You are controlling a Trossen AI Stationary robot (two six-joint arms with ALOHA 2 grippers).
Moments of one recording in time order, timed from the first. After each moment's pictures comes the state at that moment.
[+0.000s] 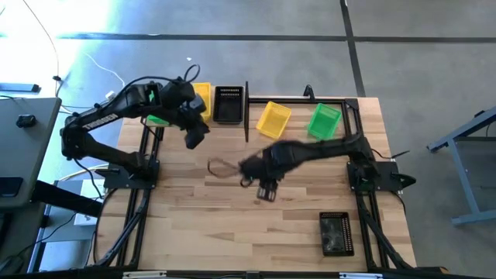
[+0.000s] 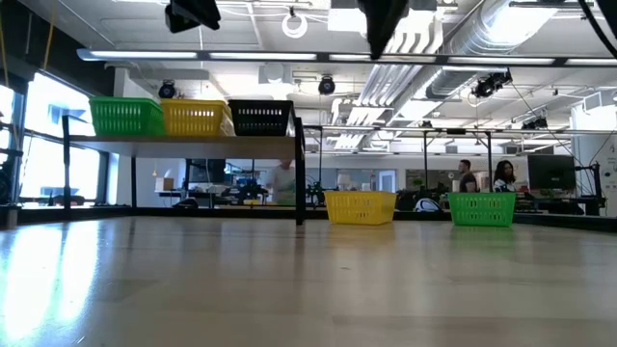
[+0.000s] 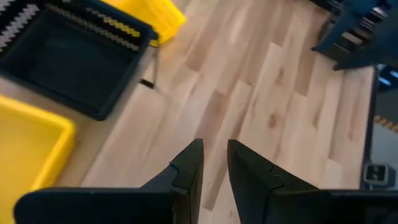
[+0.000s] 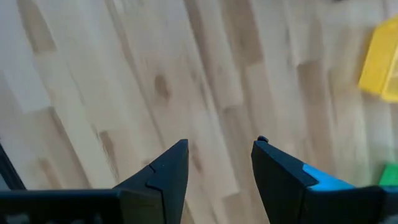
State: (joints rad) left arm 0.44 1.26 1.50 -1.16 0.15 -0.19; right arm 0.20 2.06 2.20 -1.57 0.09 0.47
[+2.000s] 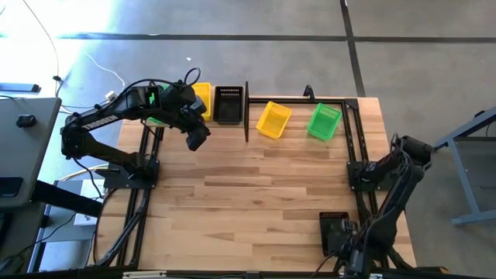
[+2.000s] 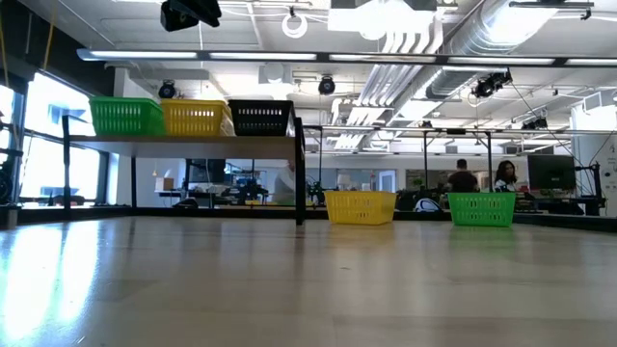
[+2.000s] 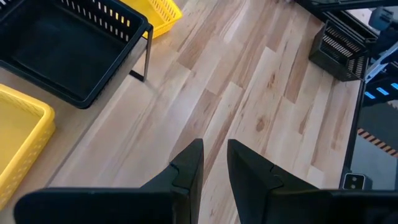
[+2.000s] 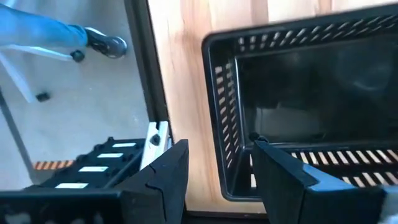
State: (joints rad) left arm 0.40 1.26 1.50 -1.16 0.13 -0.31; right arm 1.10 1.62 1.13 -0.82 -0.04 1.24
